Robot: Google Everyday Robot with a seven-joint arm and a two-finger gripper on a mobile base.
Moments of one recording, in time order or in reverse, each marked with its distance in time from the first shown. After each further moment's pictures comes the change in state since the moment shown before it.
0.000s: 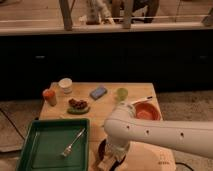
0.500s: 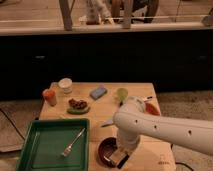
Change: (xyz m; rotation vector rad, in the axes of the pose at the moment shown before) arm 0.054 0.002 -0.011 -0.028 0.059 0.095
